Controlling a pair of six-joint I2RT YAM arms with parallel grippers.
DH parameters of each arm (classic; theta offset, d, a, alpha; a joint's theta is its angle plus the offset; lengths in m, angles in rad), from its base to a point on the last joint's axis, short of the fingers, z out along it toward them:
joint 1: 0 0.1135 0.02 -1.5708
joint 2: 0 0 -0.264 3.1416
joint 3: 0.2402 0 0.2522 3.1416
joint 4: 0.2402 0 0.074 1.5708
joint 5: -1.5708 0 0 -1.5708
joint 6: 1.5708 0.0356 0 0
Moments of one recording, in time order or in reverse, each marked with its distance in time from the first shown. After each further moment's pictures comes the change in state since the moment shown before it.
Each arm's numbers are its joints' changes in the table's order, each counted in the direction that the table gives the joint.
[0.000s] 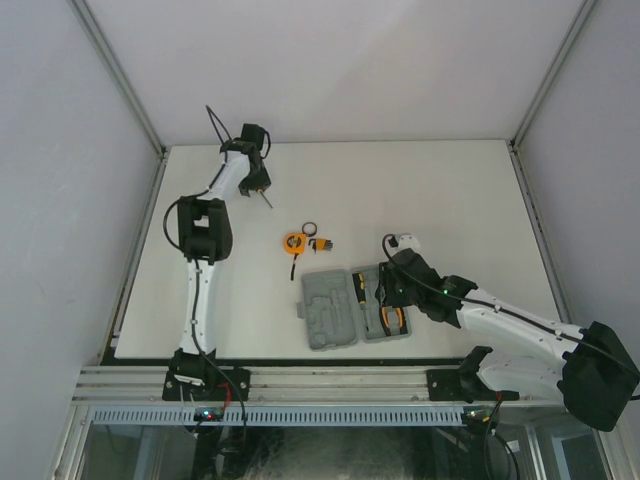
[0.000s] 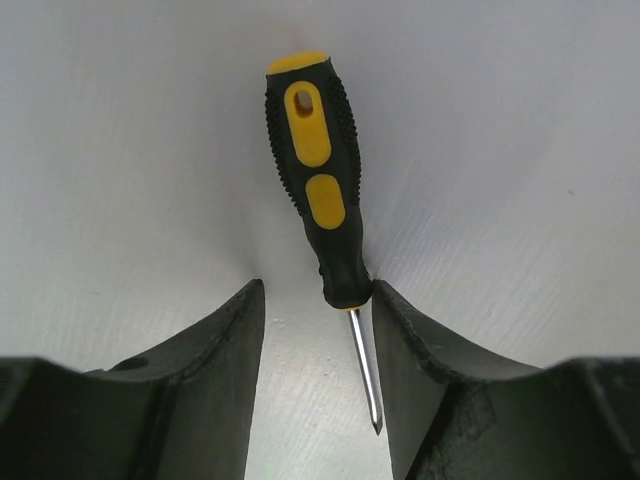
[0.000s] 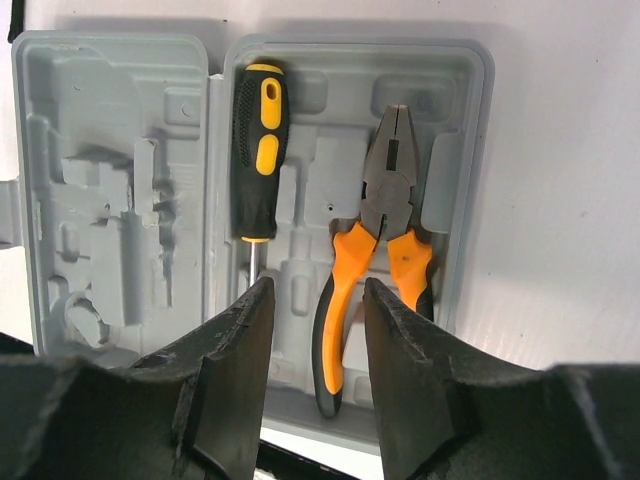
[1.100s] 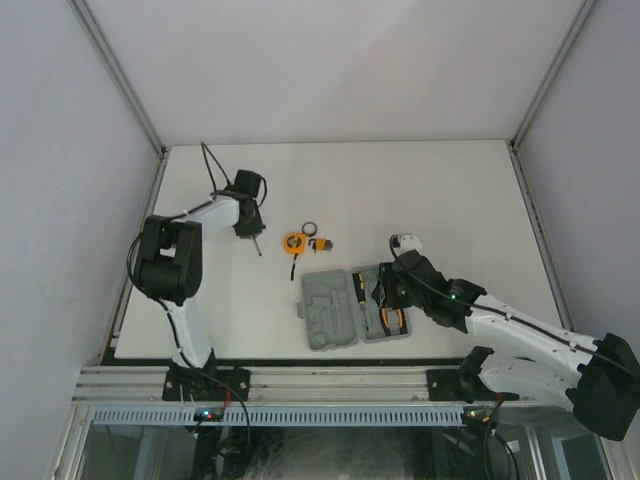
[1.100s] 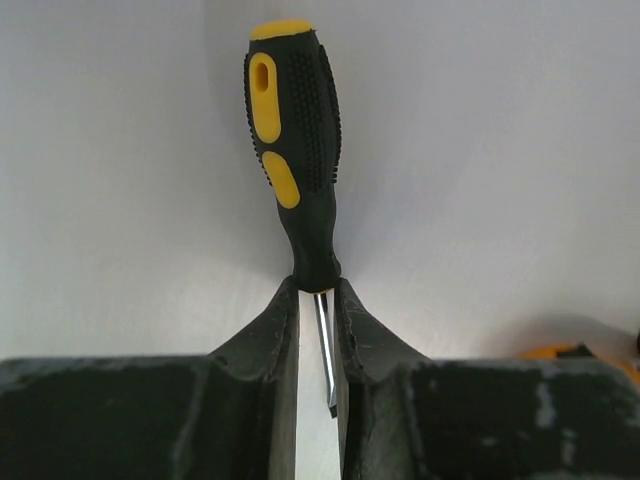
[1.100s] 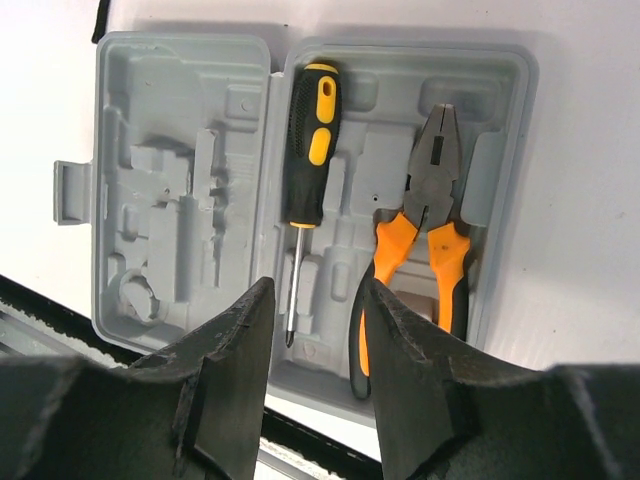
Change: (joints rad) left arm -0.051 -0.606 -1.019 -0.396 -0.048 0.037; right arm 0.027 -0.079 0.000 0.009 0.037 0.020
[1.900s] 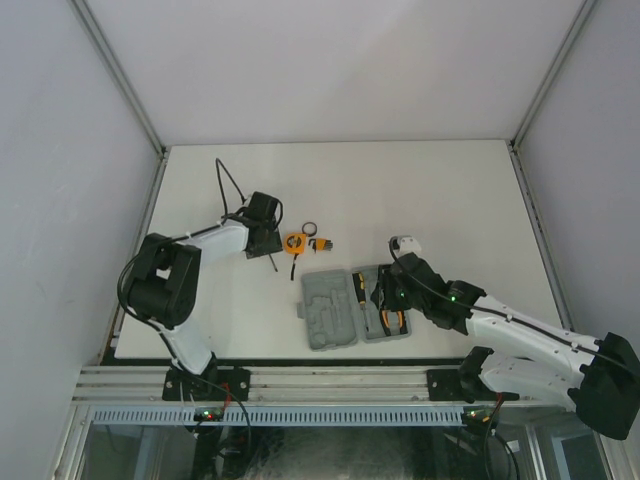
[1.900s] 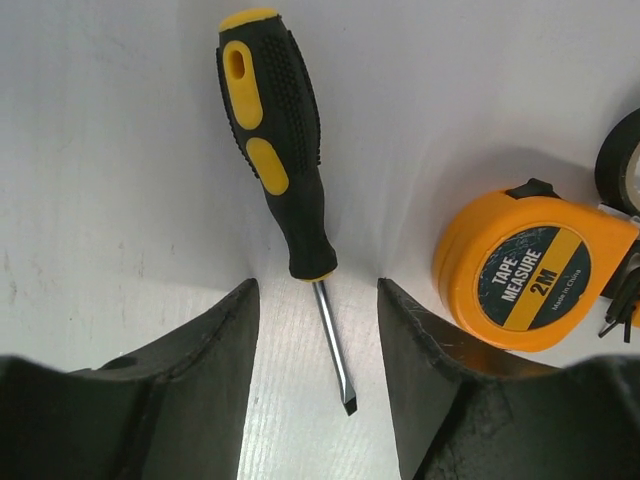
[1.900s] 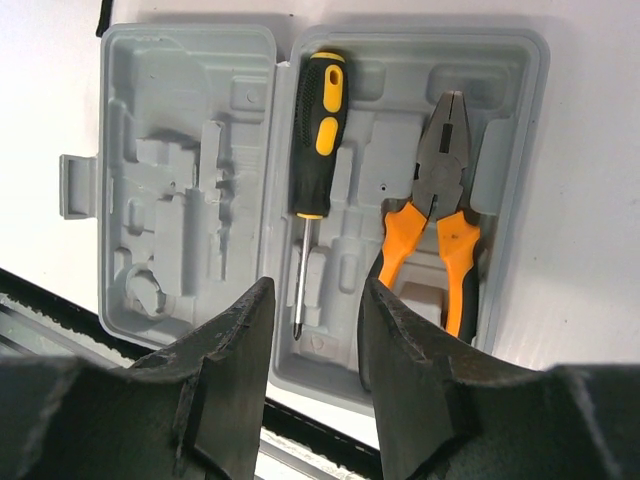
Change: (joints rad) left arm -0.168 -0.200 -0.288 -0.145 0.018 -0.086; right arm 0.031 -0.006 0.000 0.011 -0.017 0.037
